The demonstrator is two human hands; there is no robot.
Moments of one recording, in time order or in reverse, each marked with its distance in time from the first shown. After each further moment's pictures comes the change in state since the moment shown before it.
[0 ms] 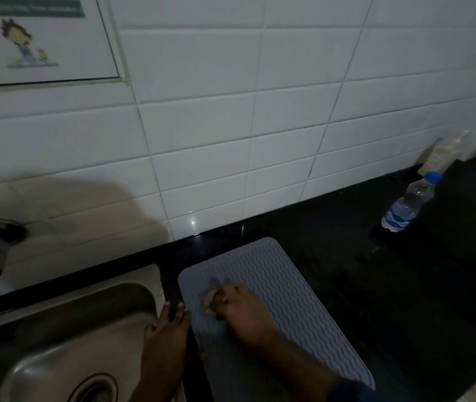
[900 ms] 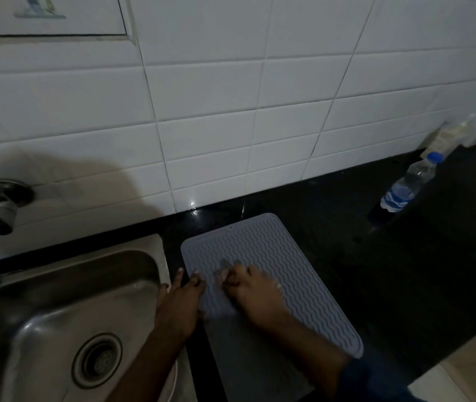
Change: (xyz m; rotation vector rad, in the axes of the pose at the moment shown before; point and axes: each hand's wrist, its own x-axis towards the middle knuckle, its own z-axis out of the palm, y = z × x) left_hand 0.001 0.014 0.000 -0.023 -0.046 0.094; right_hand -0.045 -0.010 -0.019 -0.080 -0.021 0.031
